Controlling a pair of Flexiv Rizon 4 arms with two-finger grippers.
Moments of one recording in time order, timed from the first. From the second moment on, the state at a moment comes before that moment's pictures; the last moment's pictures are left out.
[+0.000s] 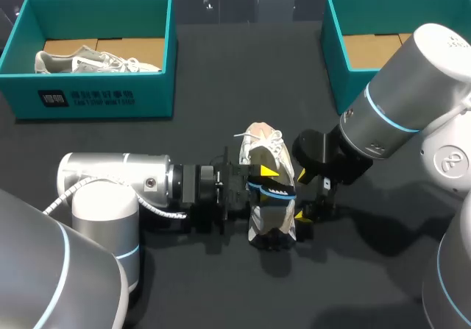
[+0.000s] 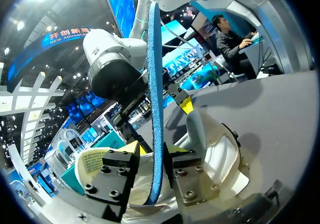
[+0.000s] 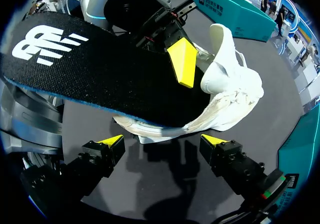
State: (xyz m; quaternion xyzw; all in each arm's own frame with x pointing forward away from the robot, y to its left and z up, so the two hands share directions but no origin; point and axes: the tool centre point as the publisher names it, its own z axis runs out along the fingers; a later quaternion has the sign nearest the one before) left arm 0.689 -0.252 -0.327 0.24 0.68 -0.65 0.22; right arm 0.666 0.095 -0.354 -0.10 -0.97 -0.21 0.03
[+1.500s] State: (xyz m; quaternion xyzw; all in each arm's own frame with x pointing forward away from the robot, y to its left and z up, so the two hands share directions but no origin) left arm 0.684 -0.250 -0.336 0.25 0.73 -0.59 0.23; right arm 0.666 0.095 -0.354 -0.10 -0.97 -0.21 0.03
